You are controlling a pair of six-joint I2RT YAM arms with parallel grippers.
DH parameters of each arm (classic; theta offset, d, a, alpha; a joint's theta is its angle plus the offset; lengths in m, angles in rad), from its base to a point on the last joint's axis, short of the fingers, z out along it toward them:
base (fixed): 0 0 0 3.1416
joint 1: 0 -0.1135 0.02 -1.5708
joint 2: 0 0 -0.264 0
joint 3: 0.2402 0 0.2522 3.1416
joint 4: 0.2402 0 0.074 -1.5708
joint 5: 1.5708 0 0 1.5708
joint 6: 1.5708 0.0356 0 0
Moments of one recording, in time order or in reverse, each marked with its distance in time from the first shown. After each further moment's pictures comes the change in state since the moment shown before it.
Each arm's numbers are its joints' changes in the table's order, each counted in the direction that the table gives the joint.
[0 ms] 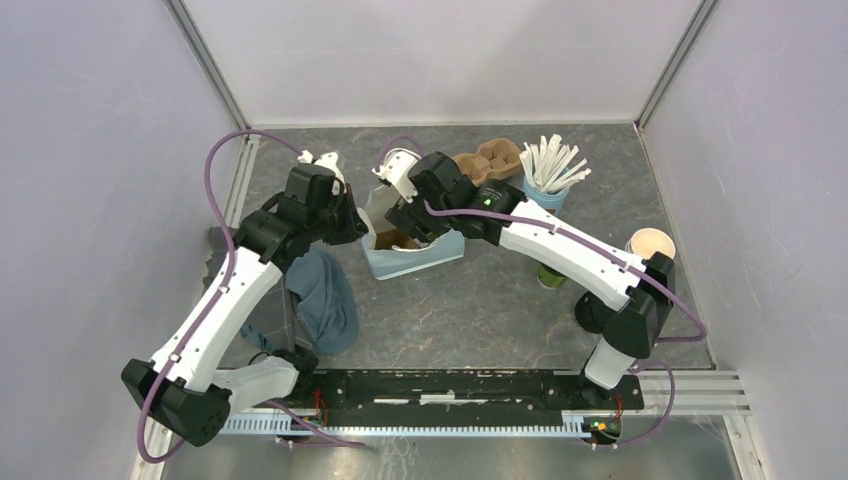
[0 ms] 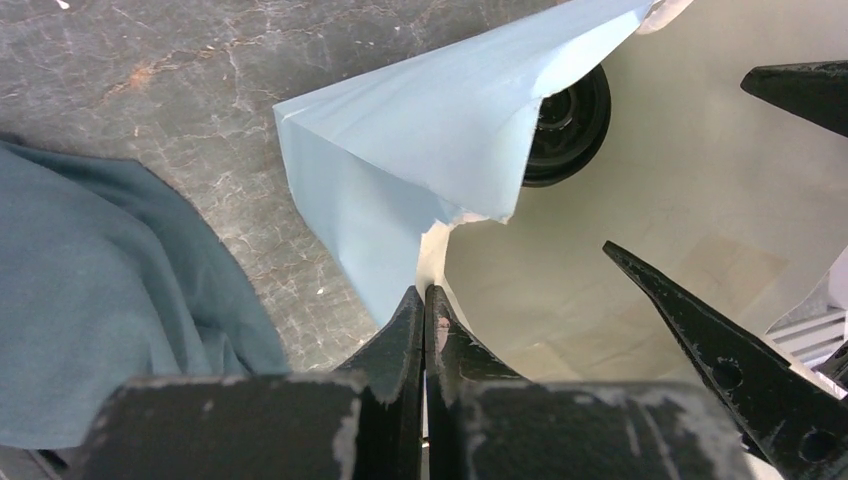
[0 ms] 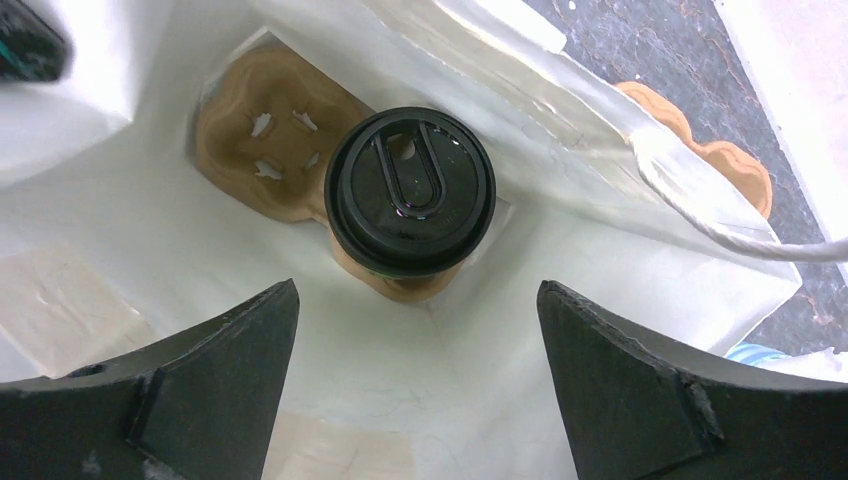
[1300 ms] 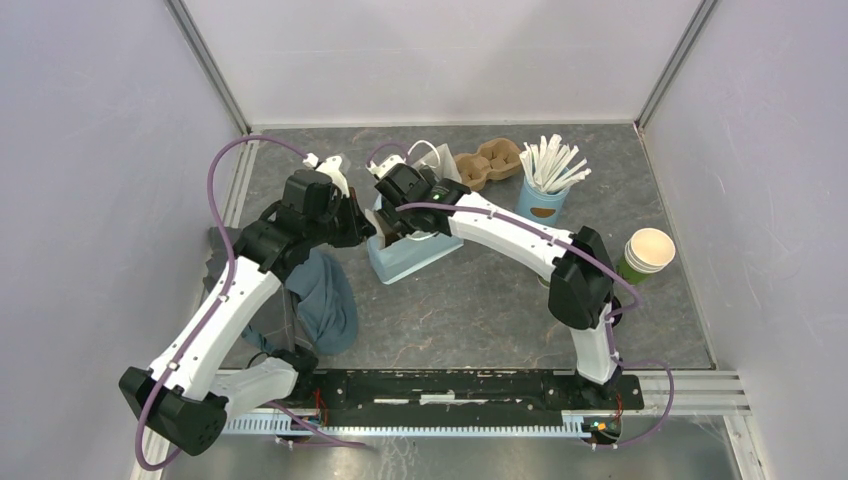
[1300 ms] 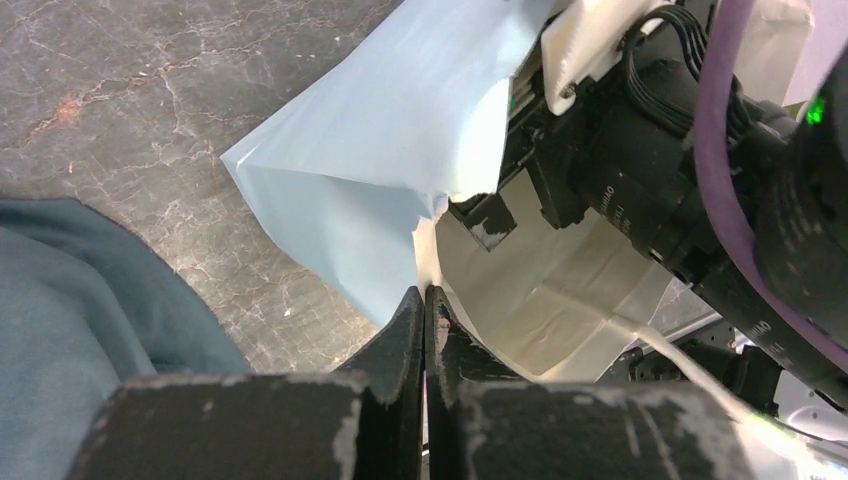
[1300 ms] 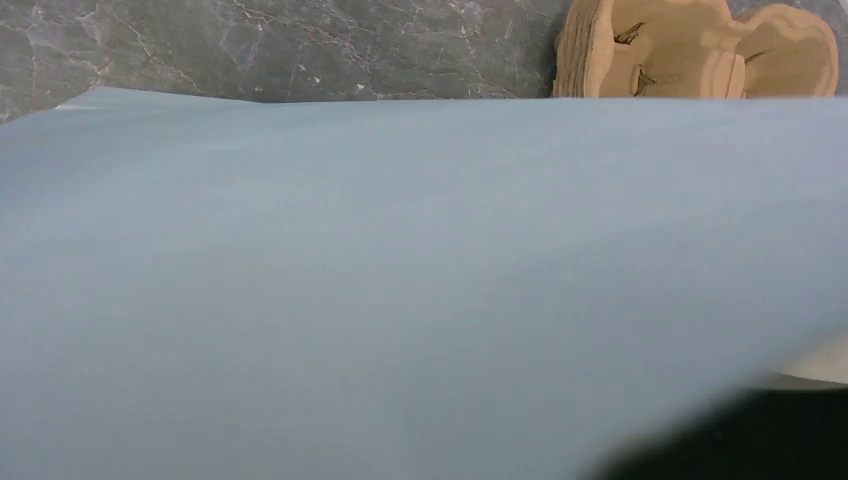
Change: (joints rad) left arm -0.001 0.050 -0.089 -0.124 0.112 0.029; right arm 0.005 -0.301 0.139 0.039 0.247 0.253
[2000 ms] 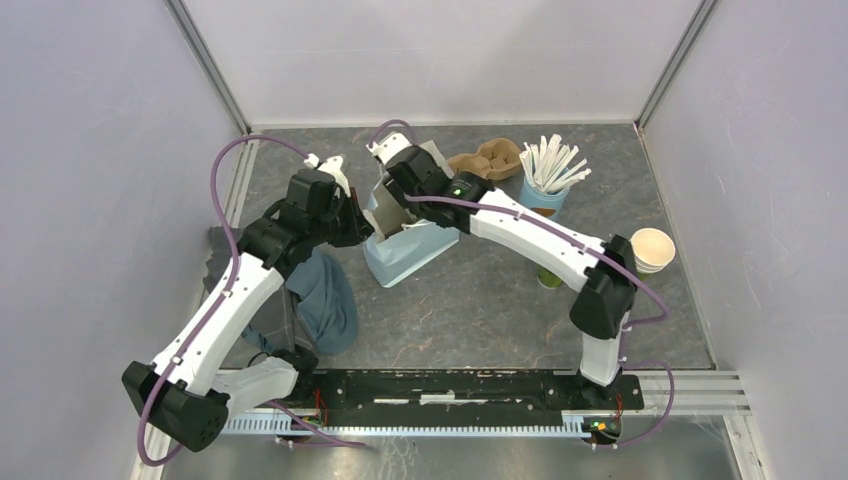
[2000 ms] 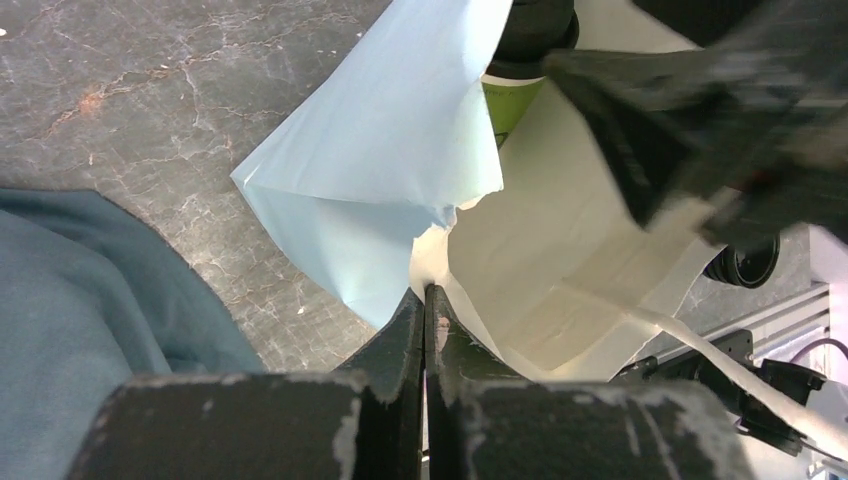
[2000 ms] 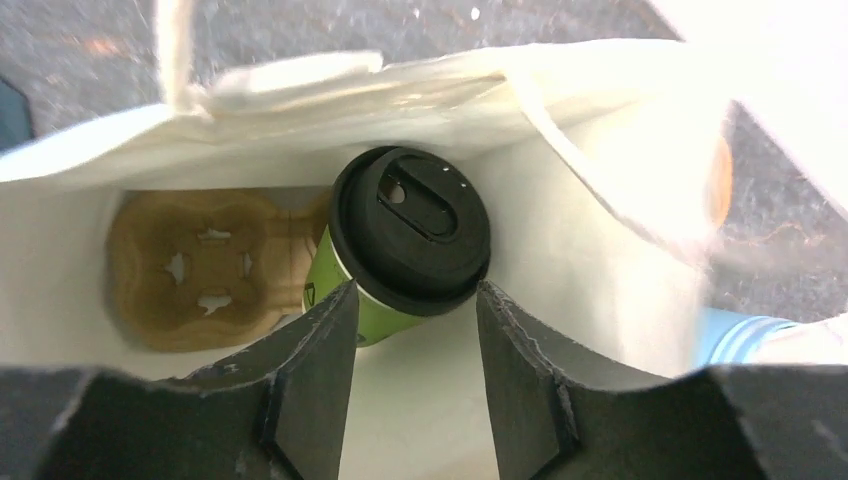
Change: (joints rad) left arm 0.000 -0.020 -0.003 0.007 -0.032 0.000; right arm 0.008 0.087 -0.003 -0.099 -0.021 -0.094
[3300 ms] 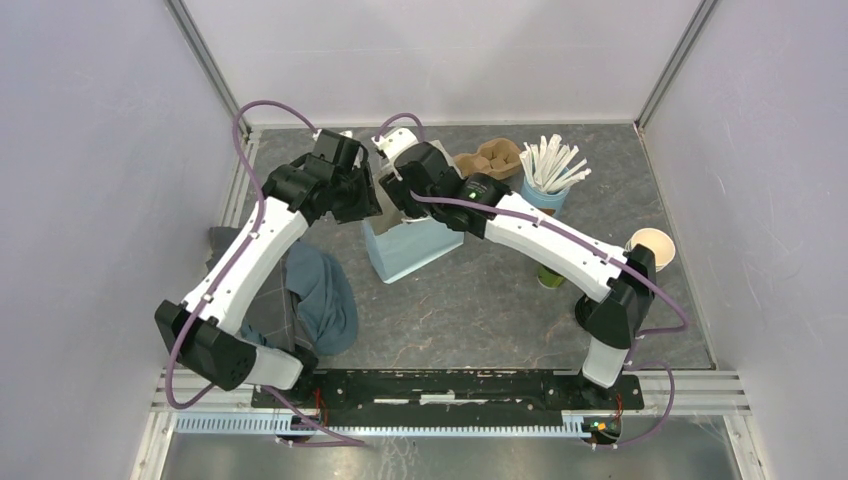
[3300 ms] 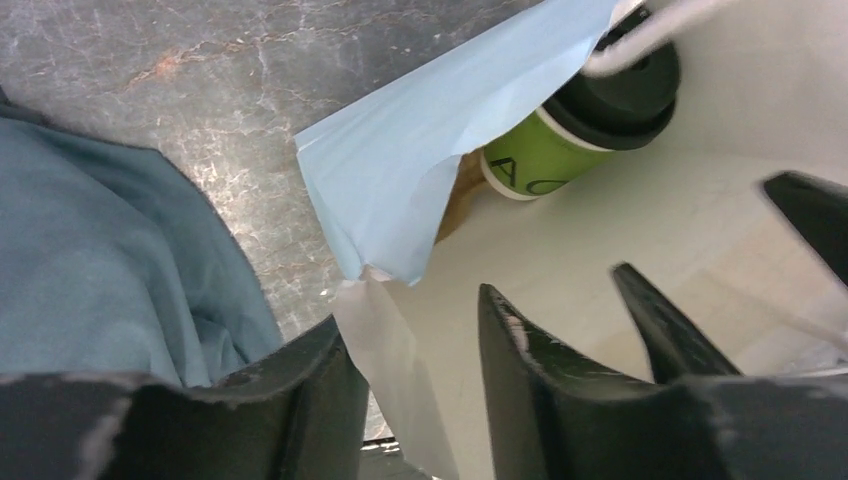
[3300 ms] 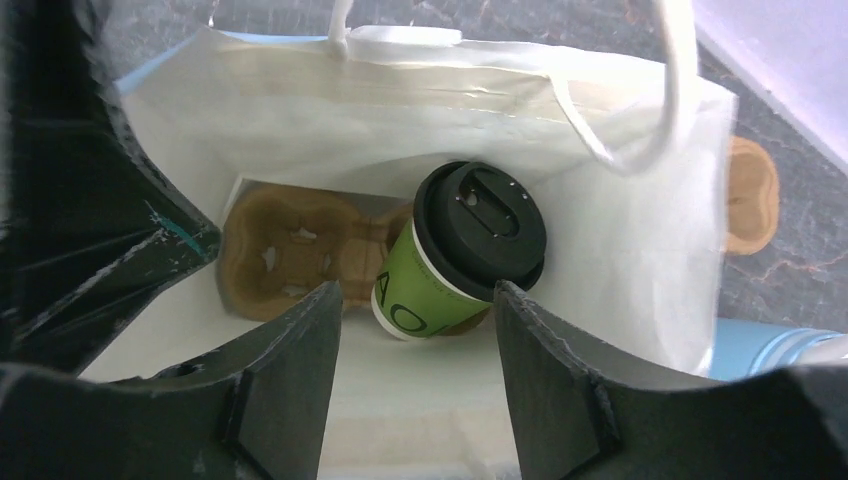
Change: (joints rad) left arm 0.000 -0.301 0.351 0.256 -0.136 -0.095; right arm -0.017 0.124 -0.047 -0.038 -0.092 0.060
